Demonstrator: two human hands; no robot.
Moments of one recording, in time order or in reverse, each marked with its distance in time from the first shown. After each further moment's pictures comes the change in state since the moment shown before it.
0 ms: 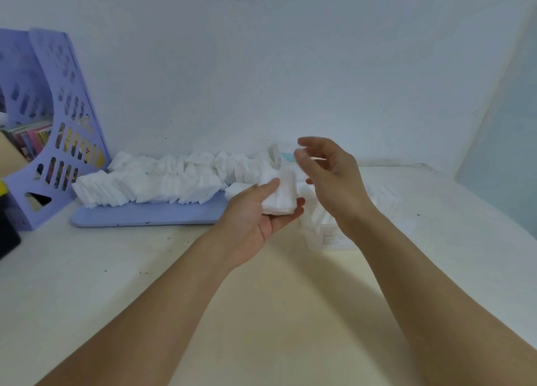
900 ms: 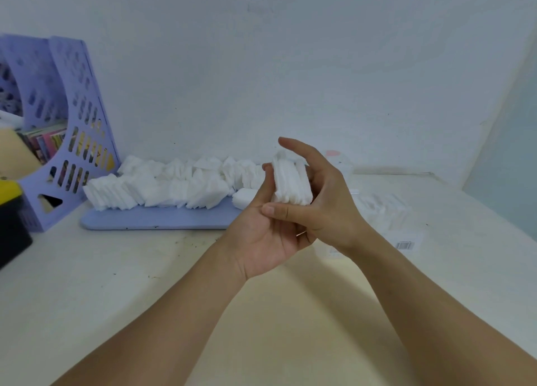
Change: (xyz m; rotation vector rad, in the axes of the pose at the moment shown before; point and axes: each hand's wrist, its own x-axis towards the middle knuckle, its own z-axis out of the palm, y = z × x) left_hand -0.012 -0.001 0.006 -0.119 -0.218 -0.170; right_hand -0.018 -0.004 0.018 0.188 -0.288 -0.230
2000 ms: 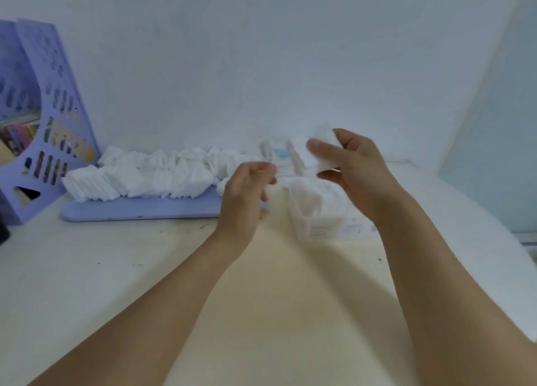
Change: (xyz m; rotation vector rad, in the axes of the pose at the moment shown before) left_hand 0.014 -0.006 -0.009 0.710 0.389 0.562; right_hand 0.006 -0.021 -0.065 0.067 0.225 0.330
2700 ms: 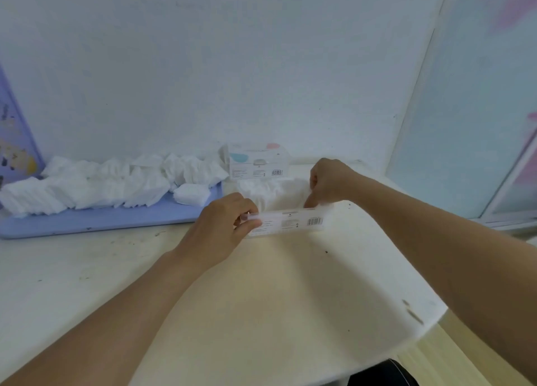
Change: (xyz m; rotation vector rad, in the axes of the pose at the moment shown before) left_hand 0.003 -0.041 0.001 0.868 -0.370 0.603; right_hand 0.022 0.010 -0.070 -1.291 -0.115 0.334
